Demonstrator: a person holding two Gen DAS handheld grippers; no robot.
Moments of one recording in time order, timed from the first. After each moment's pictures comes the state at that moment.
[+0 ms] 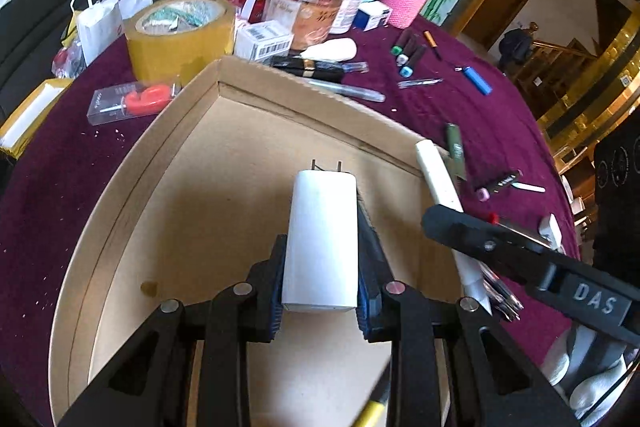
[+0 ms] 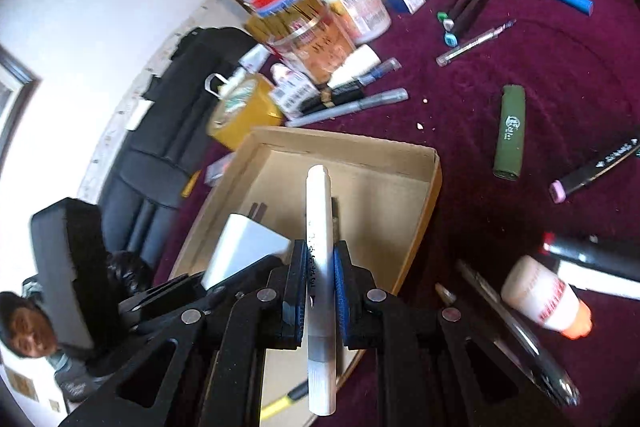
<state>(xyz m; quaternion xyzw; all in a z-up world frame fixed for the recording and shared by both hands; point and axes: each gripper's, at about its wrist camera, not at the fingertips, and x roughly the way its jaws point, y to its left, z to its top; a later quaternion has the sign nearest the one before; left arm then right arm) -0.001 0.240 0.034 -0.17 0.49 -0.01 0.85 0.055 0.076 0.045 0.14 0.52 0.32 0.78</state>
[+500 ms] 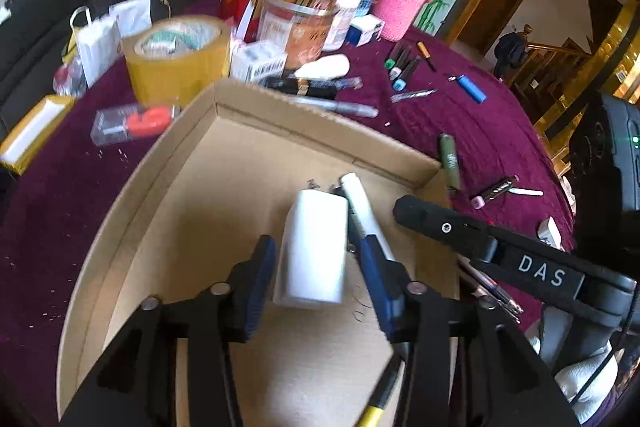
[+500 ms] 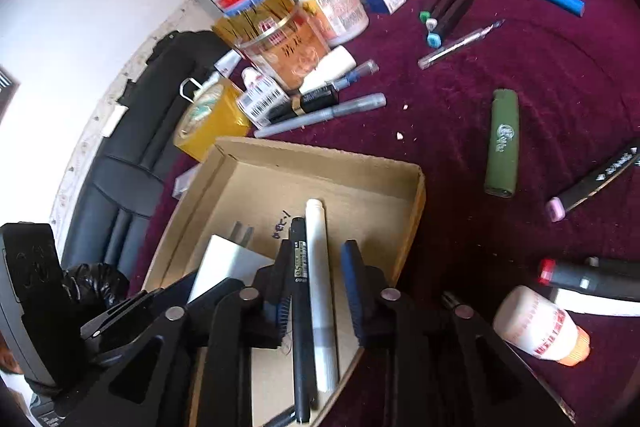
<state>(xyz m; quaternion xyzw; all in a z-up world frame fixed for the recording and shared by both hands) -0.014 0.233 0.054 -0.15 0.46 -0.01 0.88 0.071 0.077 0.036 0.13 0.51 0.29 0.80</state>
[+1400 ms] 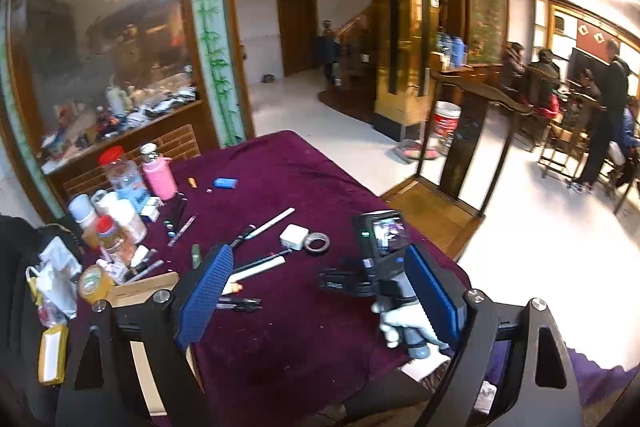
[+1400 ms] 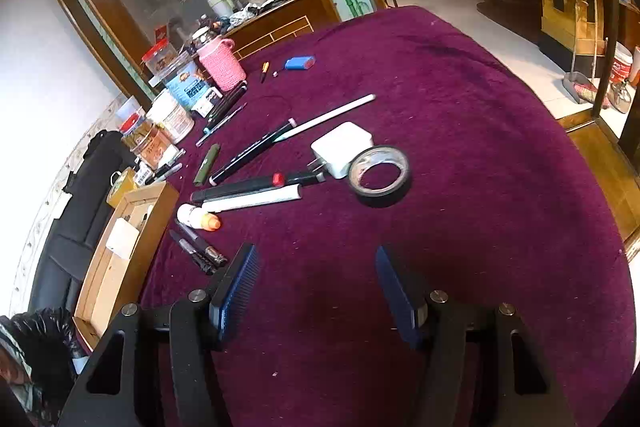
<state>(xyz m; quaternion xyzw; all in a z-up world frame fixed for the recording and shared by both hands) -0.245 -0.059 0.319 0.12 0.29 -0.25 0.92 -0.084 -0.231 0.069 0.18 0.42 0.10 0.89</state>
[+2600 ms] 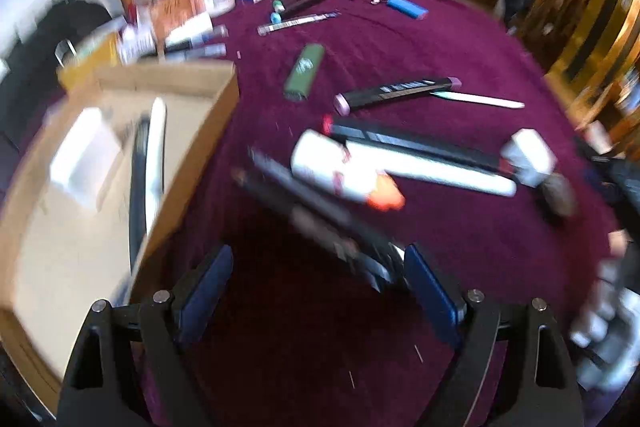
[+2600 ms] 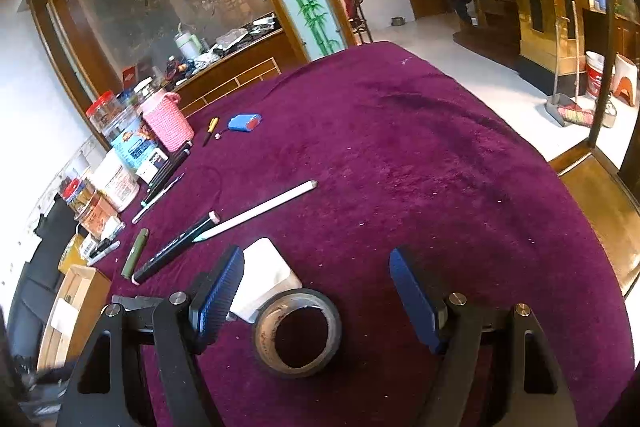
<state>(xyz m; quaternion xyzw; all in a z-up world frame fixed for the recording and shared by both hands) -0.006 0.023 0.025 -0.03 0.50 0.05 0.87 0.023 -0.274 0.037 0.18 0.36 0.05 0.91</state>
